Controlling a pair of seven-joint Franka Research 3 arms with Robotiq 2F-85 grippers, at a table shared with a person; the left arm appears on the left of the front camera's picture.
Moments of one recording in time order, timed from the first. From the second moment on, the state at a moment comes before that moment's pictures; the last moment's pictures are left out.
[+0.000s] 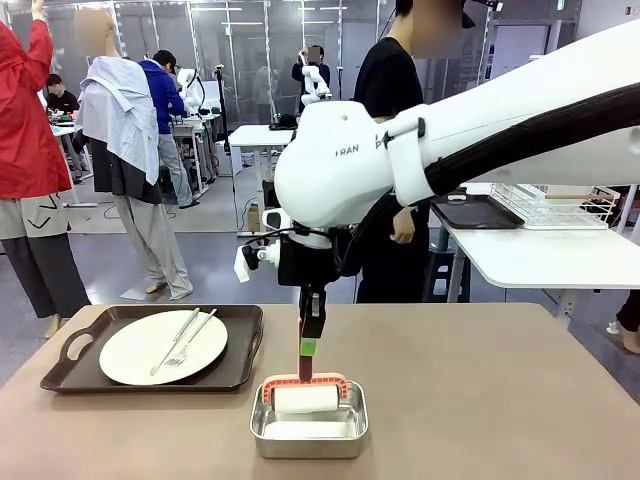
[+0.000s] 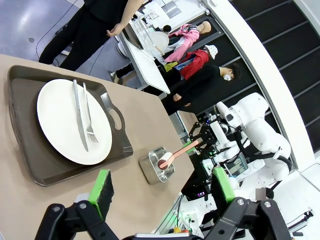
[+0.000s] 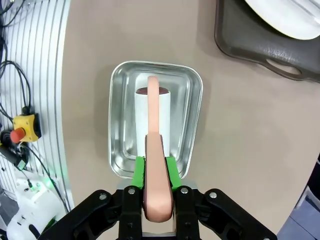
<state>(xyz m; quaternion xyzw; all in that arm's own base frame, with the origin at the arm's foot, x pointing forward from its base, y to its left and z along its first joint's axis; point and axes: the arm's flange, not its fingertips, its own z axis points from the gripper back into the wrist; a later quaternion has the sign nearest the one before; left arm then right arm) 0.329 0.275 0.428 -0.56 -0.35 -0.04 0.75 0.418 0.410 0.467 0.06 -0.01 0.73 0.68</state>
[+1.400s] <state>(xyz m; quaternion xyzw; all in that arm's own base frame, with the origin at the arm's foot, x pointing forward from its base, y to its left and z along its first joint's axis) 0.329 0.275 0.428 -0.56 -0.35 -0.04 0.75 0.457 0.405 0.412 0.08 0.03 0.72 0.69</state>
